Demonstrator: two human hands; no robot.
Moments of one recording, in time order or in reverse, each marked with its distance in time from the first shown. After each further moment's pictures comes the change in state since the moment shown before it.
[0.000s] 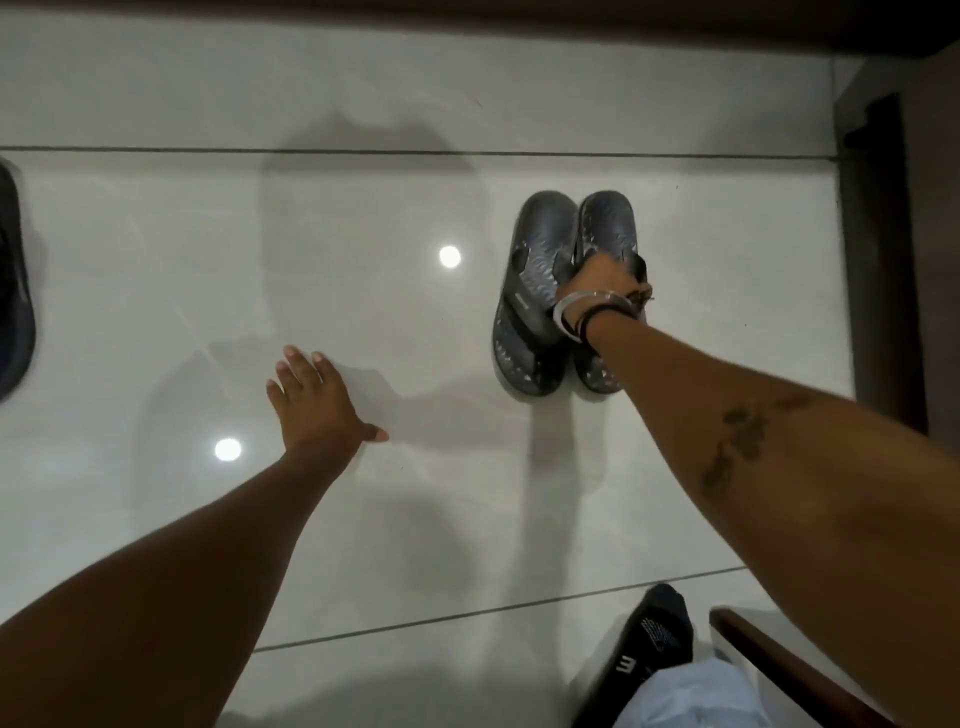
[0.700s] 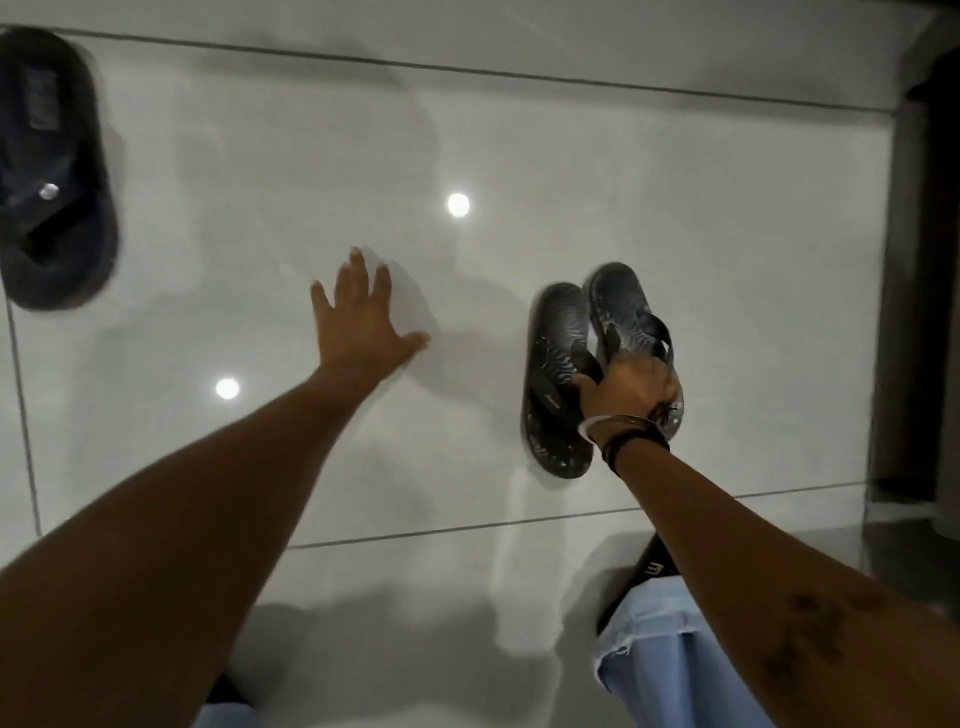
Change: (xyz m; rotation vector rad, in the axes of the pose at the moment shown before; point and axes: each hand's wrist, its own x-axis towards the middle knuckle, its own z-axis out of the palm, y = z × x) left_hand -0.004 -0.060 -0.015 -0.092 0.102 0.233; right_hand -0.184 0.041 0.063 -0.245 -0.052 0.023
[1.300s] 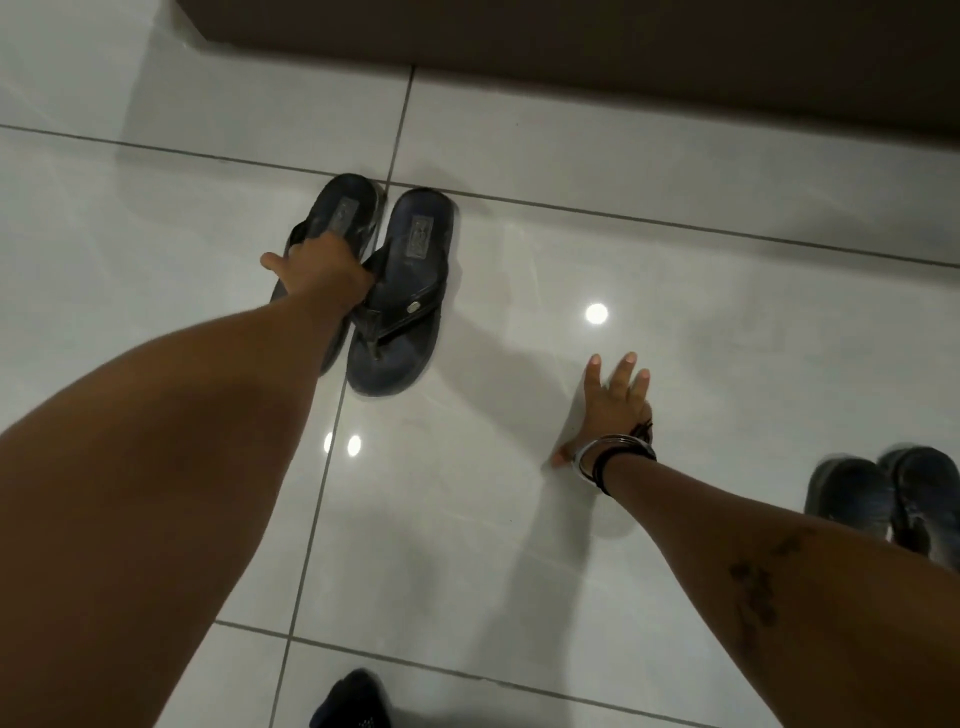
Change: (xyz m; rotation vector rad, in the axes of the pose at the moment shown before) left_hand 0.084 -0.326 -0.179 0.003 0.181 -0.637; right_hand -0.034 -0.337 0.027 -0.154 -0.157 -0.441
